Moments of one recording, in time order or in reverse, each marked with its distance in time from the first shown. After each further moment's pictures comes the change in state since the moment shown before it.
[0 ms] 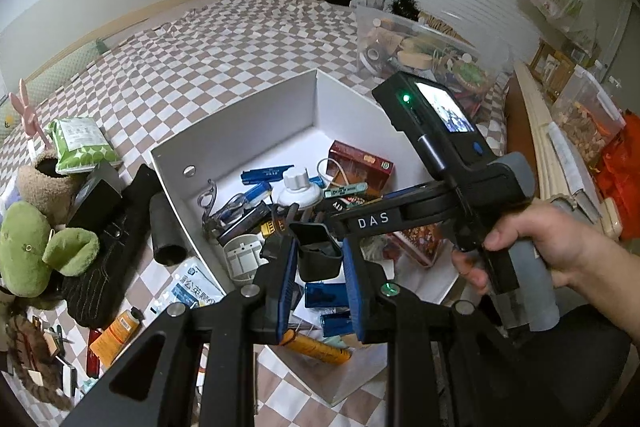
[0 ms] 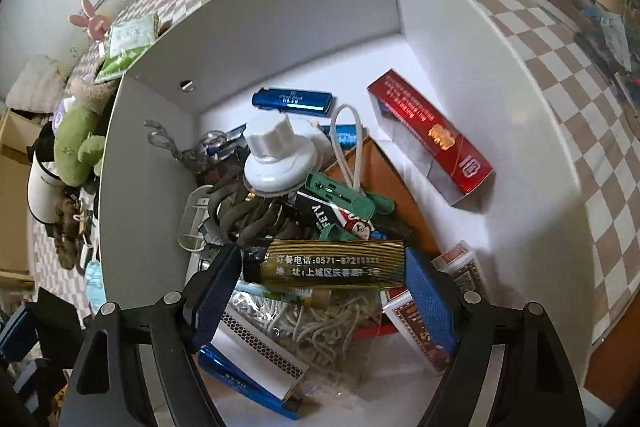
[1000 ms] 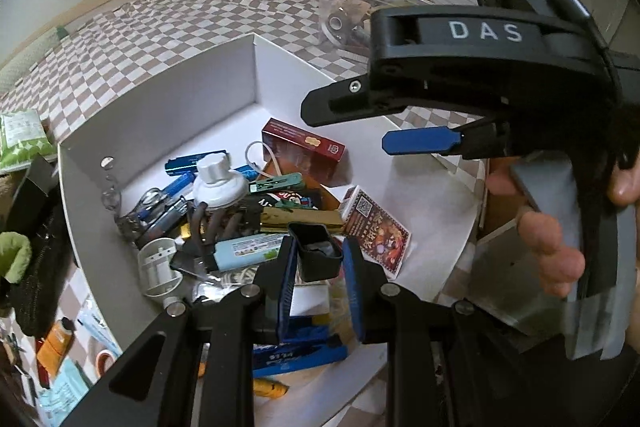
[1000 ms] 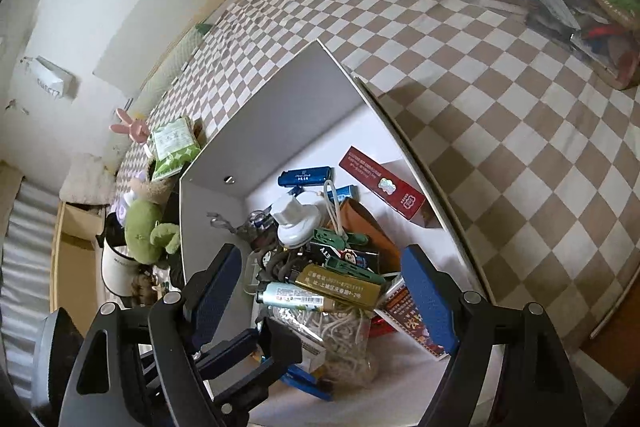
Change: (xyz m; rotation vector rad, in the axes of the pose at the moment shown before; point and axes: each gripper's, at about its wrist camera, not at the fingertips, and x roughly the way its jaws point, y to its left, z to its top) left arm 0.069 -0.049 0.010 -0.006 0.070 -0.099; right arm -0.079 -0.061 -0.006 0.235 -0.193 0.232
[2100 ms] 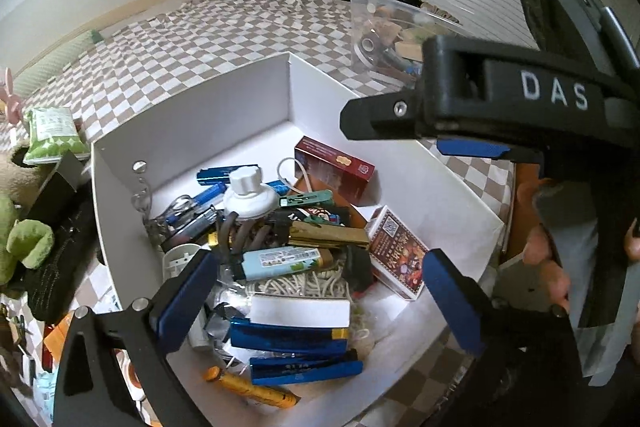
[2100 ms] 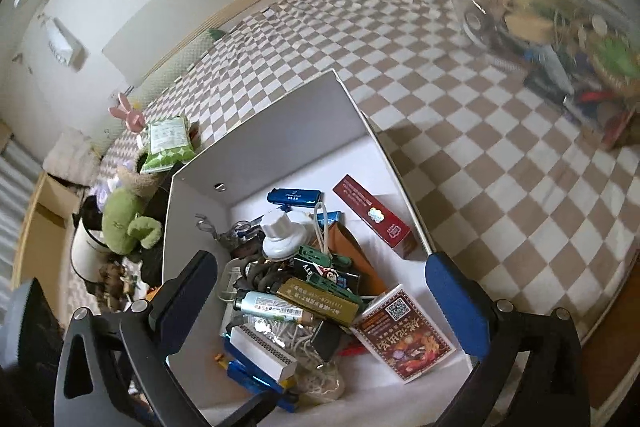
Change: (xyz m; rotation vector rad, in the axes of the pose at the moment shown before) left arm -0.012 0.001 -0.004 -0.040 -0.094 0.121; right arm -0.012 0.021 -0.010 -0.185 -0.128 -0.099
